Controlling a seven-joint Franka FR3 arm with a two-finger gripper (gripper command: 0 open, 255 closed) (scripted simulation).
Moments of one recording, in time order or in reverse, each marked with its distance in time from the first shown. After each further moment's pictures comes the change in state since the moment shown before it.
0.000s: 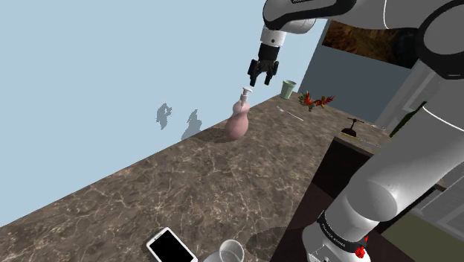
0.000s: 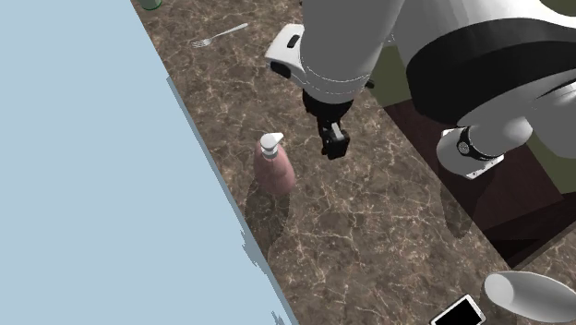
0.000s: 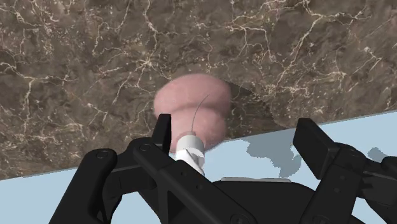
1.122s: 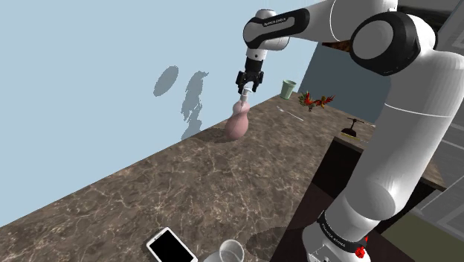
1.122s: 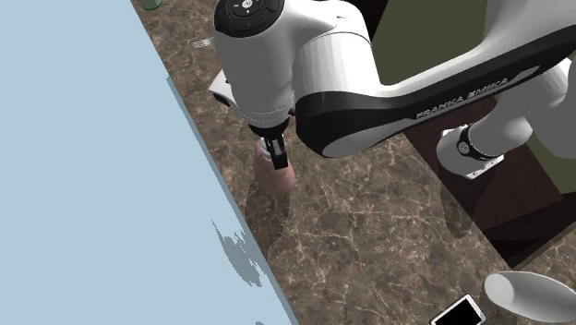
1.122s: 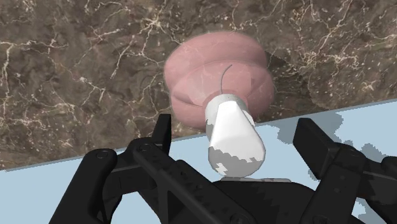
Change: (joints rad) arm -0.028 0.313 -0.020 0.199 0.036 0.111 -0.053
